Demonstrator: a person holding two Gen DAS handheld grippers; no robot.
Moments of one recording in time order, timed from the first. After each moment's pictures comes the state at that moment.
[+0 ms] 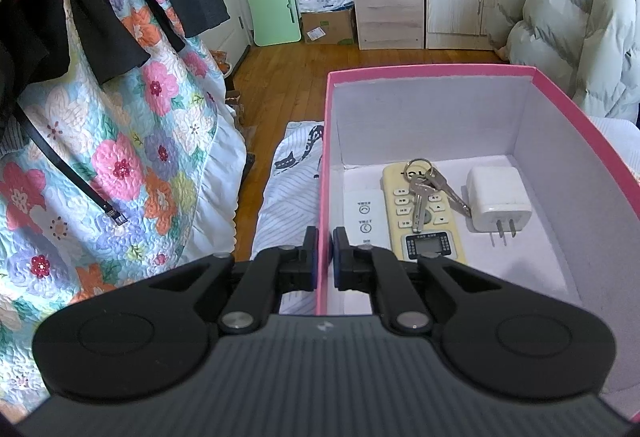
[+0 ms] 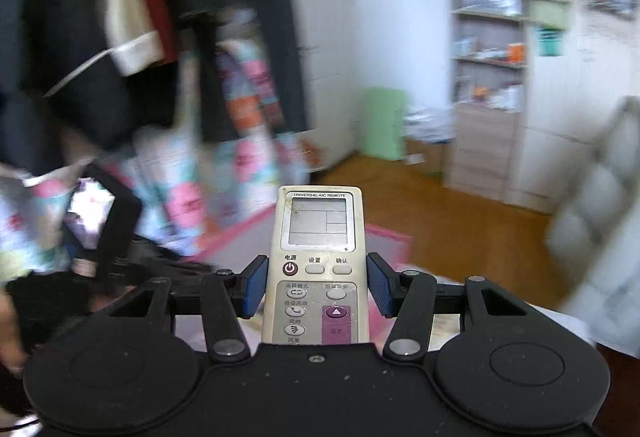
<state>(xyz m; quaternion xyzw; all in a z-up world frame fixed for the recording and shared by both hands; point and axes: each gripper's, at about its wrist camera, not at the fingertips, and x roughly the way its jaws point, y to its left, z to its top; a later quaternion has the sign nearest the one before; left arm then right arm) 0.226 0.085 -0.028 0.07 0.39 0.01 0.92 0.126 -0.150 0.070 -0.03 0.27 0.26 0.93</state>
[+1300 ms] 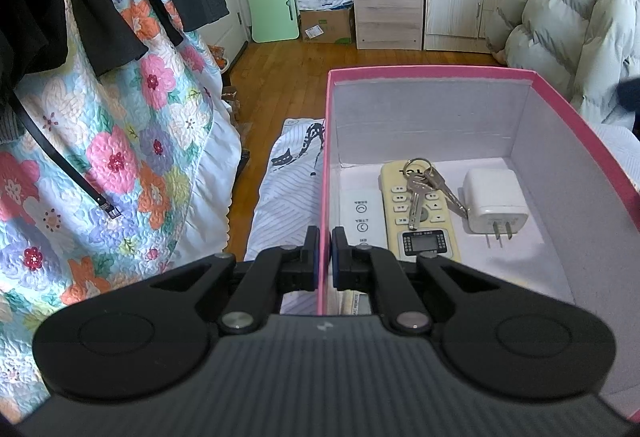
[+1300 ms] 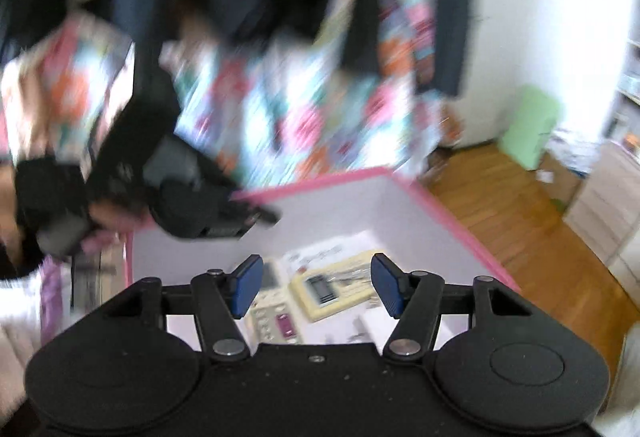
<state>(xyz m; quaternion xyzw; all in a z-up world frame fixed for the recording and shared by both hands) 0.226 0.091 -0.029 0.06 0.39 0.00 0.92 0.193 -0.140 0.047 -0.15 0.28 0.44 0.84</state>
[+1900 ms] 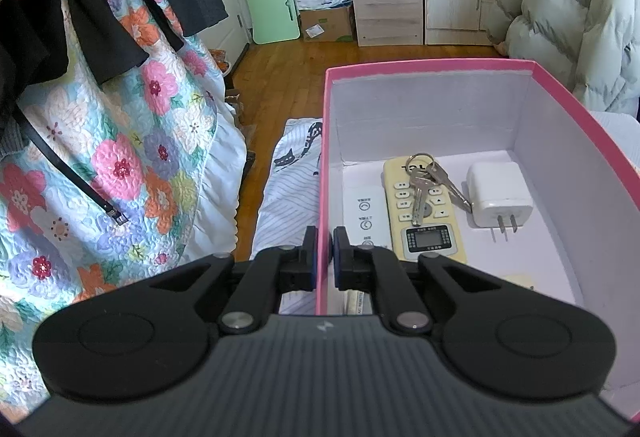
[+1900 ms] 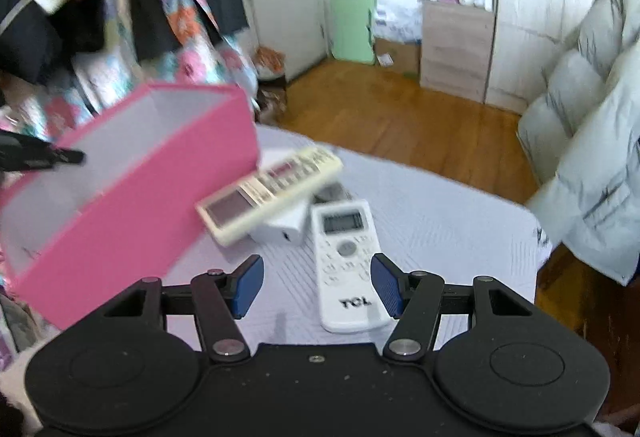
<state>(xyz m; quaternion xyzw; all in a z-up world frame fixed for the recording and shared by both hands) 0.225 0.081 -0.031 0.09 0.40 0.01 0.91 0.194 -0.305 -0.044 -0.02 0.40 0.20 0.89</state>
